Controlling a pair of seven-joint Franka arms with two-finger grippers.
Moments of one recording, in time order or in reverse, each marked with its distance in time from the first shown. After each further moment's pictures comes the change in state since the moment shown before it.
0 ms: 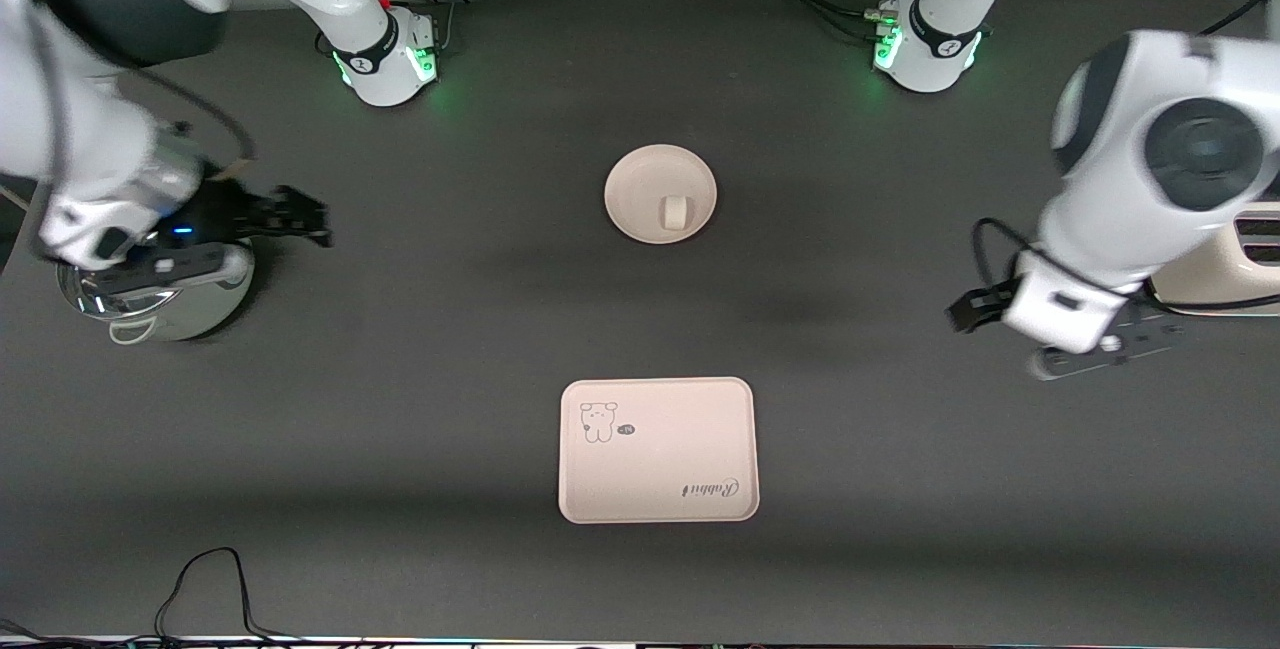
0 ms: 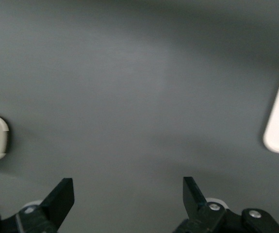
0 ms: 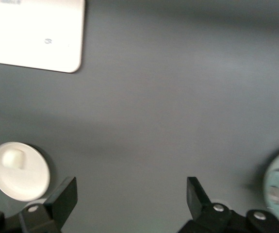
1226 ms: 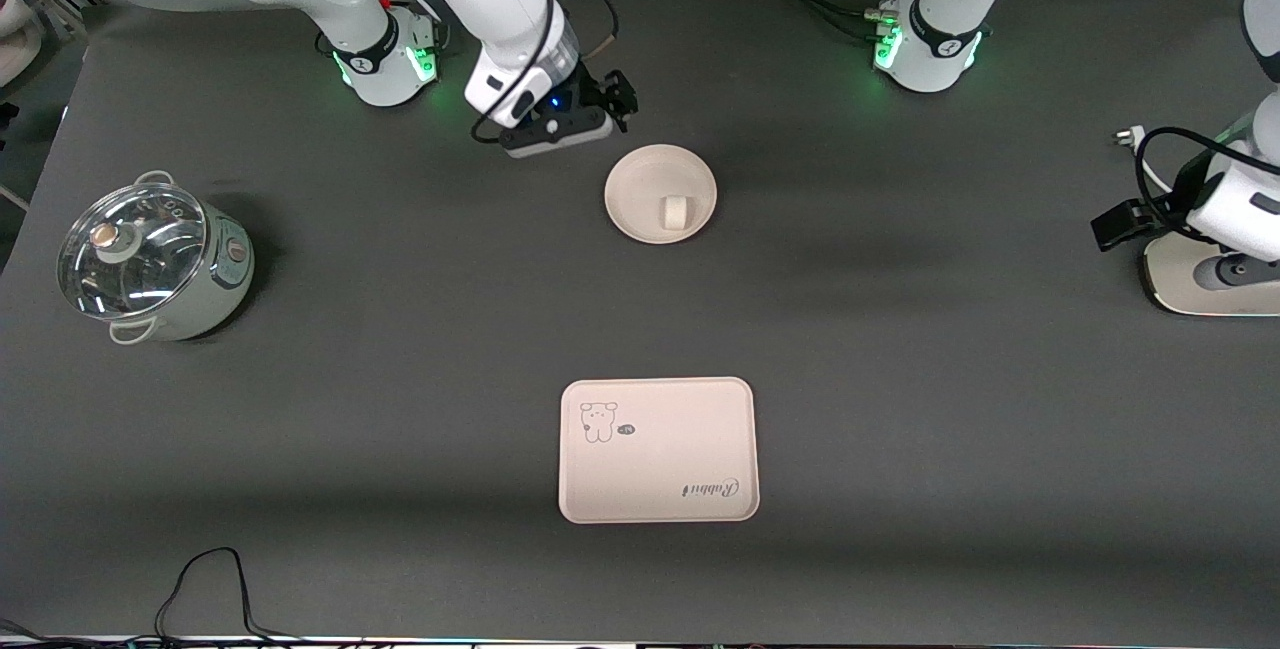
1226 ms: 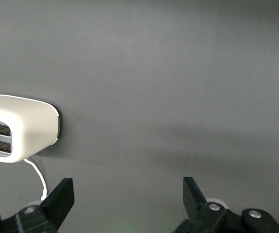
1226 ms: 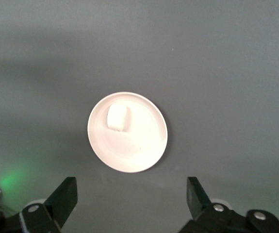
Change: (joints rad) left arm -0.132 -0.211 0.332 -0.172 -0.071 -0.050 0.308; right arm 0.556 -0.089 0.036 -0.345 0.103 0.351 0.530
